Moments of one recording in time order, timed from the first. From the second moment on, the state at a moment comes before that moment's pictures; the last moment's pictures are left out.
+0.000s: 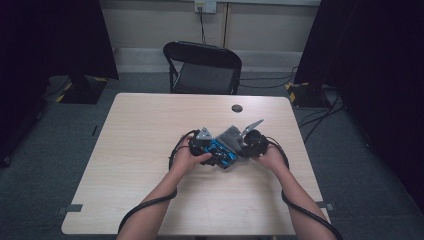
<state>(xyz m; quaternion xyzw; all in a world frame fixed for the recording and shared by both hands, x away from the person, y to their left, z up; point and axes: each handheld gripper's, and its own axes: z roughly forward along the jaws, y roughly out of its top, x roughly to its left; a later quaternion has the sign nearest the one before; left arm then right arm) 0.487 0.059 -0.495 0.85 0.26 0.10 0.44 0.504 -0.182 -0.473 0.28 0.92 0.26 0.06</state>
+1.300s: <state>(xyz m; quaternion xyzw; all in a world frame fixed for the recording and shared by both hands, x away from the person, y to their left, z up) 0.487 0.059 -0.495 0.85 0.26 0.10 0.44 0.460 -0.207 -0.474 0.31 0.91 0.28 0.05</state>
